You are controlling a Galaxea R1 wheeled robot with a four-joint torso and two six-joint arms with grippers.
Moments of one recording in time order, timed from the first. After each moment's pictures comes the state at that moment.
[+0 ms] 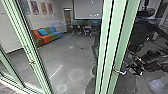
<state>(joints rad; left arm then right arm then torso) 1.55 2.91 -2.59 -0.47 0.12 0.51 -0.21 2.15 -1.72 -0.13 -0.58 1.06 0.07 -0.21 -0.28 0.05</state>
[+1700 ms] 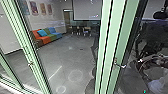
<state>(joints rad) 1.56 2.92 -2.59 -0.47 0.13 0.51 -0.15 2.14 -1.63 -1.01 -1.16 0.67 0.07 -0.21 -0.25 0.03</state>
